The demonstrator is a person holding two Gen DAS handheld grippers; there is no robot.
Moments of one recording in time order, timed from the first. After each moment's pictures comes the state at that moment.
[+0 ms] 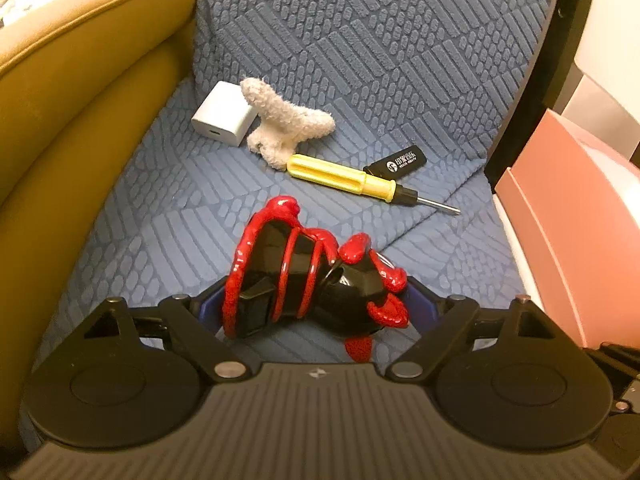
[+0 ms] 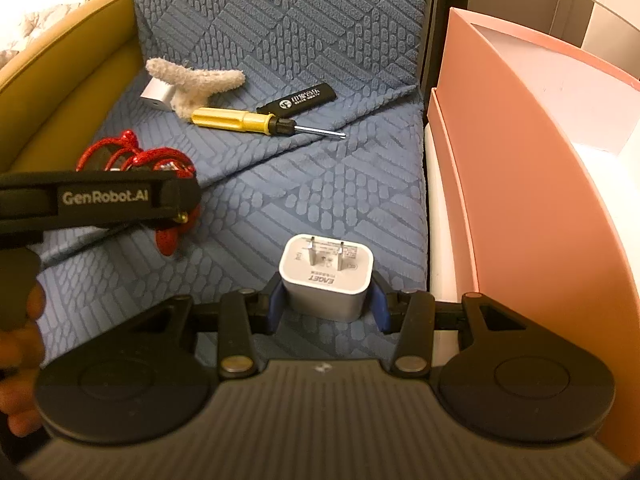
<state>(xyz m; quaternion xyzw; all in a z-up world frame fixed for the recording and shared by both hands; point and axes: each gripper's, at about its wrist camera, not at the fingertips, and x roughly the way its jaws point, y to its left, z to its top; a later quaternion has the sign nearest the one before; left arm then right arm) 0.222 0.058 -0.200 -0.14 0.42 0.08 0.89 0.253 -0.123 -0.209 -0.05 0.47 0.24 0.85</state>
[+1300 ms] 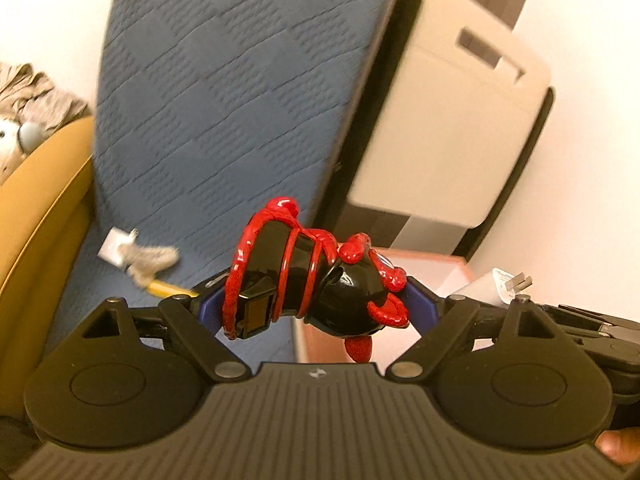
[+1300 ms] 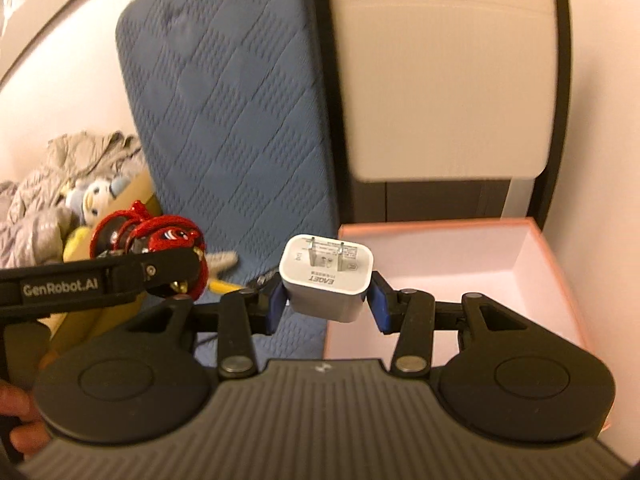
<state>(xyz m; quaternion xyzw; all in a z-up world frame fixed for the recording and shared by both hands) 0.188 -0.064 0.041 -0.16 0.32 -0.02 0.93 0.275 -0.278 0.008 0.02 0.36 0.25 0.90</state>
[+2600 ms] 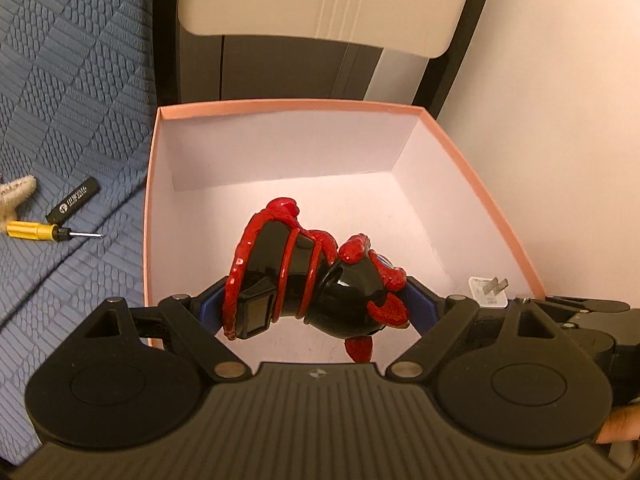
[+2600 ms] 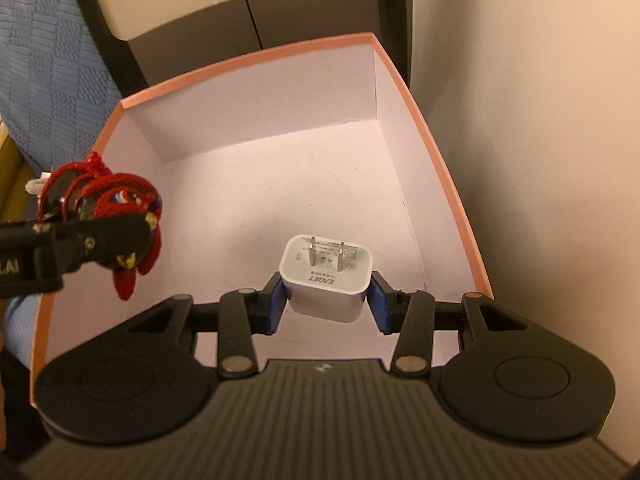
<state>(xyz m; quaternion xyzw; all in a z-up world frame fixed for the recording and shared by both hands) 0.301 -0.234 -0.109 -0.08 0.47 -0.07 0.88 0.361 -0.399 -0.177 0.03 0.53 0.16 0.83</state>
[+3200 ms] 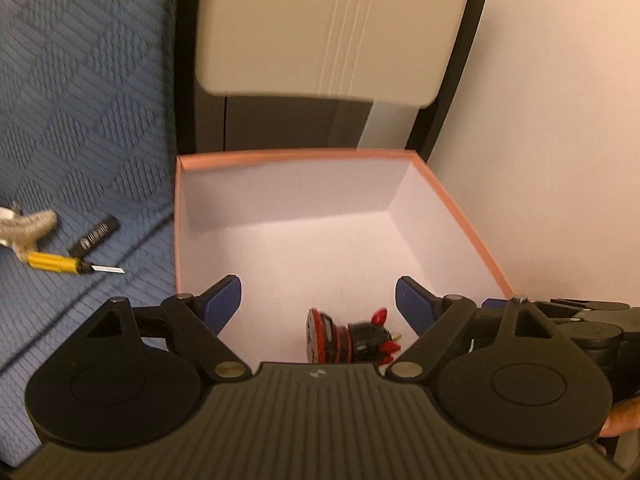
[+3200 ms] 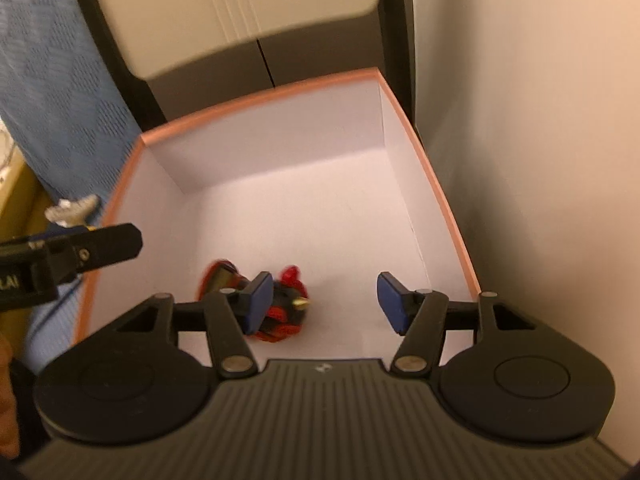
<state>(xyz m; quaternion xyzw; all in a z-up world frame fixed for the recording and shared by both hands) 0.280 -0.218 -0.058 -0.08 0.41 -0.06 0.91 0.347 -0.408 -0.131 0.06 0.49 0.16 0.86</state>
